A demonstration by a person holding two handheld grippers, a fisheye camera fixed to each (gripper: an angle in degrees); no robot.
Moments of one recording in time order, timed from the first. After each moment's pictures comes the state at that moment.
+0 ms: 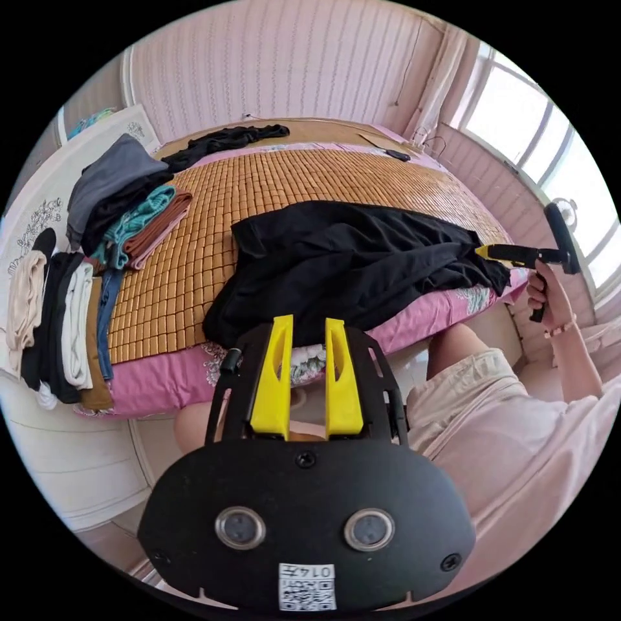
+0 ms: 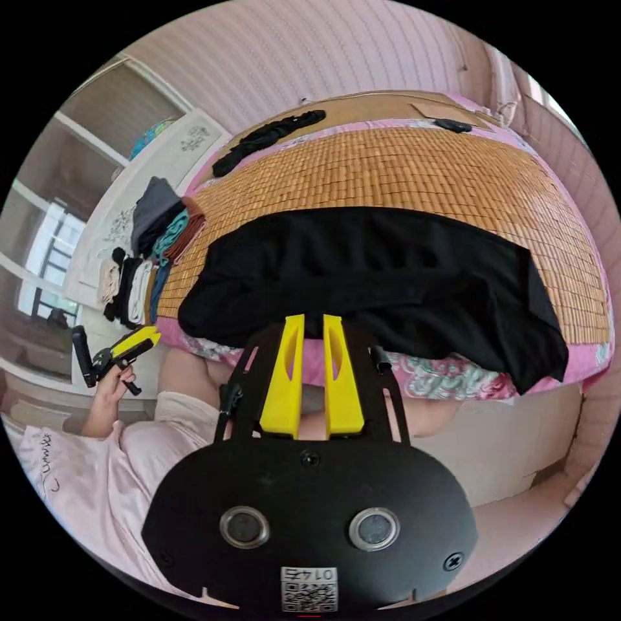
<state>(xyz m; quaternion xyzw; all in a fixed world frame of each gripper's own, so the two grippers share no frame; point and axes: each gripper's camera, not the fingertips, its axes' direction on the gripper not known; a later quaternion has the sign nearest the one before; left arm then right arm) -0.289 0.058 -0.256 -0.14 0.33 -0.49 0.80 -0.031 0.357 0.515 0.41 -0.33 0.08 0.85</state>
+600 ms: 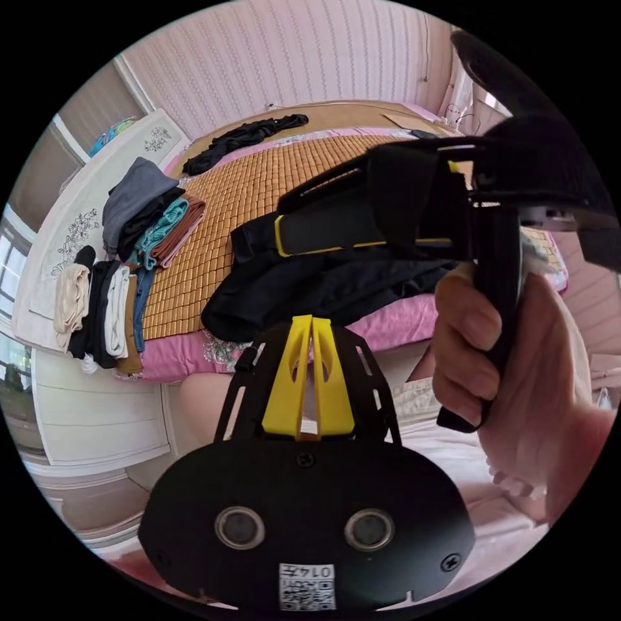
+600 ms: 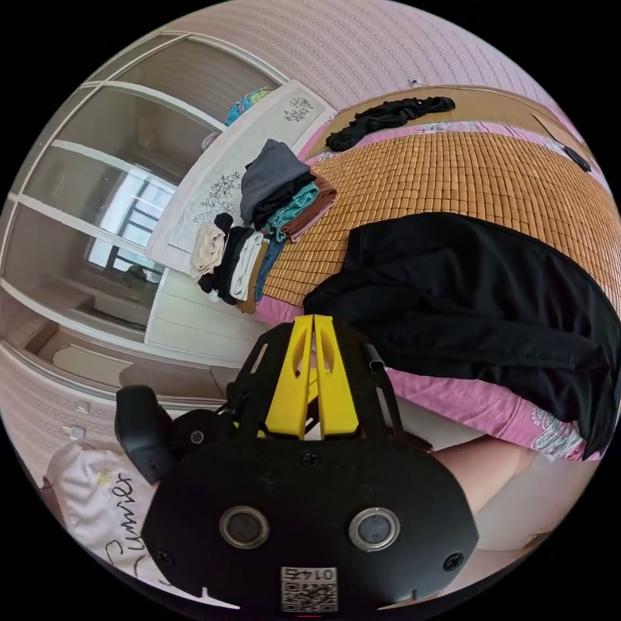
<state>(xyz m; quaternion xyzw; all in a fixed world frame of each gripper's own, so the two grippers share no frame) -0.253 -0.119 -0.320 -0.24 0.25 -0.48 0.81 -0.121 0.329 0.418 0.42 -0.43 -0.07 0.80</state>
